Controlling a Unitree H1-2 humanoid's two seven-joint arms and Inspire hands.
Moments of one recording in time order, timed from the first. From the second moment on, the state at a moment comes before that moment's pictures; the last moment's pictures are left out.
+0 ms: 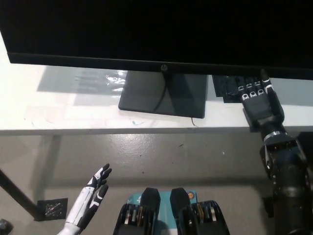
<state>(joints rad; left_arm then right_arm) -0.05 0.25 -0.21 0.35 0.11 -0.43 0.07 -0.72 0.01 -0.51 0.74 1.02 0.20 0.18</state>
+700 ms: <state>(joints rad) -0.05 0.25 -0.21 0.35 0.11 -0.43 0.07 -0.86 -0.01 -0.56 0.85 0.98 0.18 0.18</state>
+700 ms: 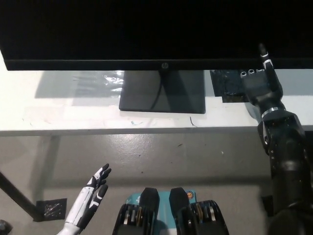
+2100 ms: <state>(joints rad) -0.06 0.25 -0.21 0.35 0.11 -0.43 0.07 -0.75 0.03 -0.52 0.68 0.92 0.09 0.22</state>
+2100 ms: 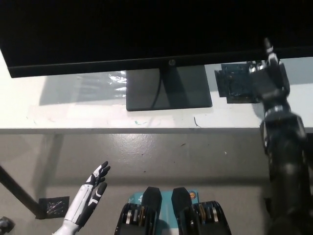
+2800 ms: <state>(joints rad) -0.06 0.25 -0.21 0.36 0.11 -0.43 0.07 -0.03 0.11 -0.23 -0.06 0.65 -0.03 0.24</state>
